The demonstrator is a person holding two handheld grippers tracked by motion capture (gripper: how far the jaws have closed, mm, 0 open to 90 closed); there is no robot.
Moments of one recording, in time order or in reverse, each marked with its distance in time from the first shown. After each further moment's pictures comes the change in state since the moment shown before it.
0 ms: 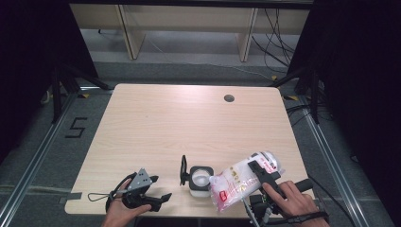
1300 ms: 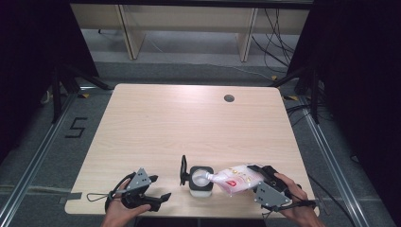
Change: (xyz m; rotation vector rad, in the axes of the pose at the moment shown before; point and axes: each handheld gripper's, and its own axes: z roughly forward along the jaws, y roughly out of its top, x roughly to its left) left arm -0.001 0.000 -0.001 -0.020 -0.006 -0.018; right arm 0.033 -0.041 0.036 -0.321 0.235 0.628
